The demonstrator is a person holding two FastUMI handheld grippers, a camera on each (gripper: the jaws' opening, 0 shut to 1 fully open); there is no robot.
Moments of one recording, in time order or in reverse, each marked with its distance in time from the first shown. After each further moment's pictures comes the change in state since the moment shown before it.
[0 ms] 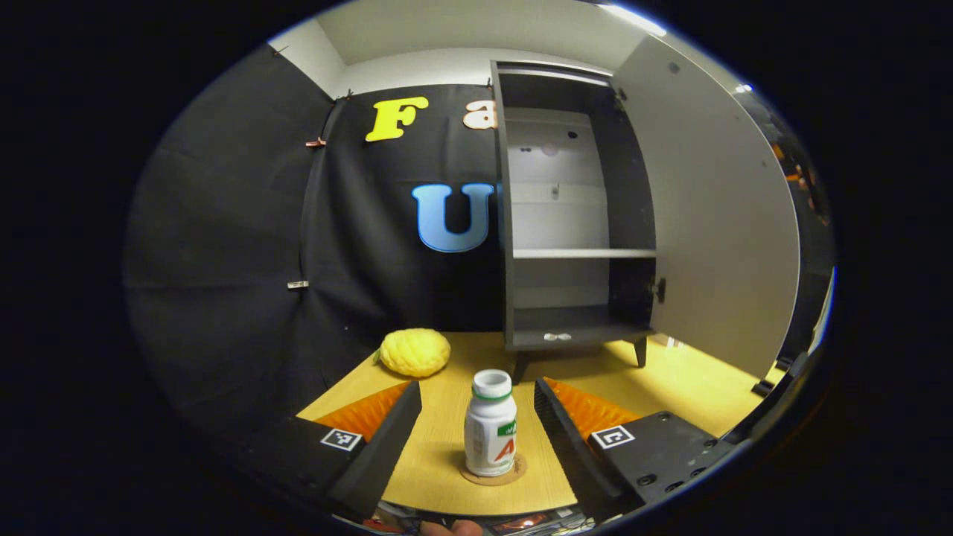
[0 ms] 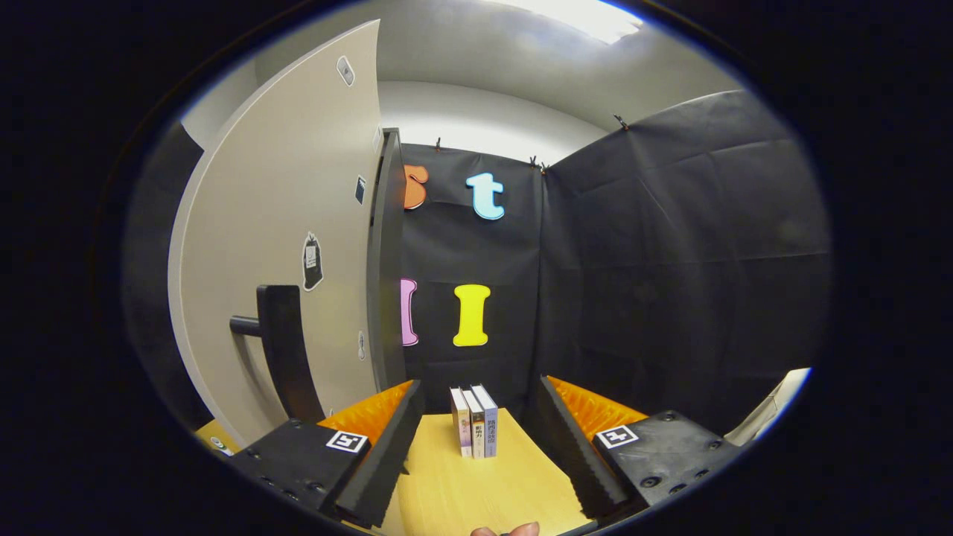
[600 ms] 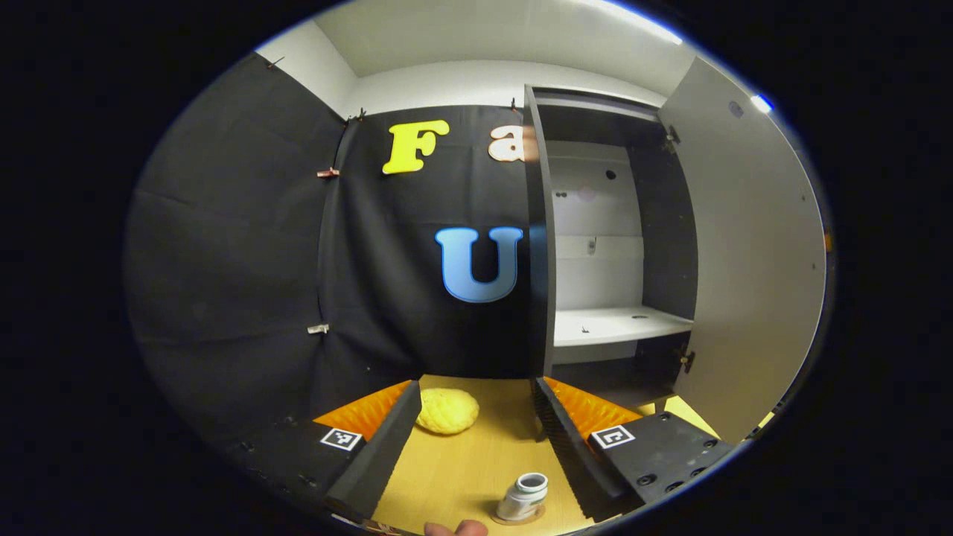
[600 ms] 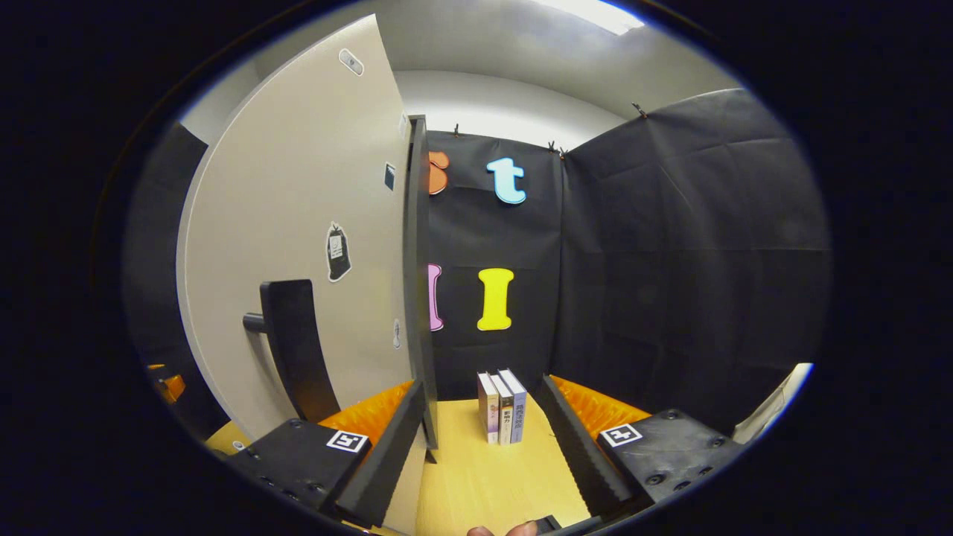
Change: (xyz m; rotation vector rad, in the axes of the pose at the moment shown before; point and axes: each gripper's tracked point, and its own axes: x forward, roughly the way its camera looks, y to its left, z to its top) left arm 0.039 0.051 0.155 0.035 -0.105 0.064; right arm -0.015 0.056 -0.010 0.016 0.067 0.065
